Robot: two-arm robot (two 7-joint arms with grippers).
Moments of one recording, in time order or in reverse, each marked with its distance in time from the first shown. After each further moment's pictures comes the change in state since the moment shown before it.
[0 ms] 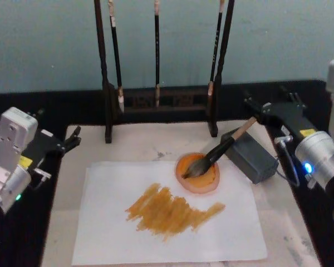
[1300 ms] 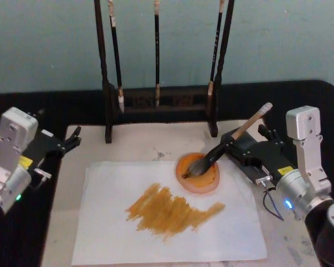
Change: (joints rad) left arm 0.000 0.000 0.000 0.000 0.000 0.000 0.000; right arm -0.033 -0.065 -0.067 0.157 -0.194 -0.058 0.058
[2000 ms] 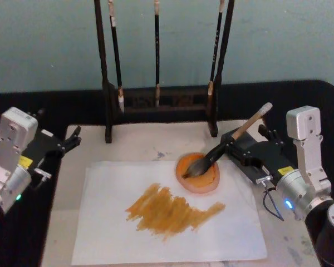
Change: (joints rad) left arm 0.000 0.000 0.000 0.000 0.000 0.000 0.000; right arm 0.000 0.001 -0.001 0.000 0.003 0.000 -0.001
